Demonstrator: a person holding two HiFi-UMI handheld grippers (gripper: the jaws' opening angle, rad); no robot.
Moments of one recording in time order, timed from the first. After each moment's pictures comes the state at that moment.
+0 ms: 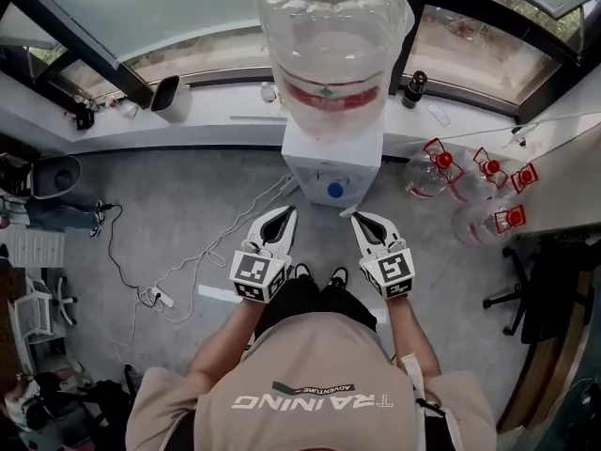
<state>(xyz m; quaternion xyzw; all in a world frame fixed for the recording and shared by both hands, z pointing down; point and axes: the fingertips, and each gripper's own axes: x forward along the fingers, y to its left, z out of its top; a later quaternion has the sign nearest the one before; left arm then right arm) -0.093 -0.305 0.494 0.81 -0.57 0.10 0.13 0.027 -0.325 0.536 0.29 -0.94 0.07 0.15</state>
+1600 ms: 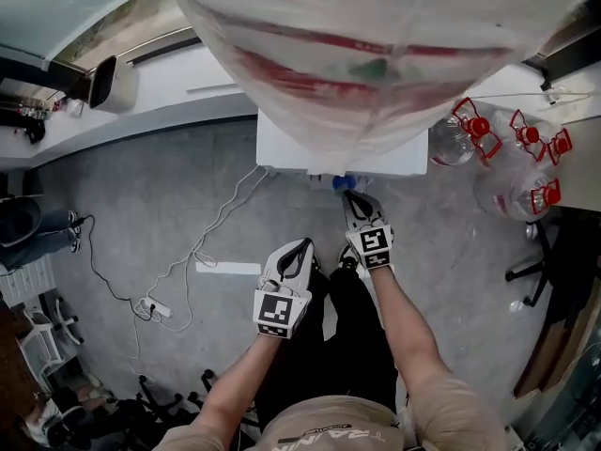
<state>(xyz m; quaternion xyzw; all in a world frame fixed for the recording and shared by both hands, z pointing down) -0.104 -0.338 0.762 0.82 -0.51 0.17 0.21 -0.045 -0.443 0.880 0.36 -0.90 0.14 0.21</state>
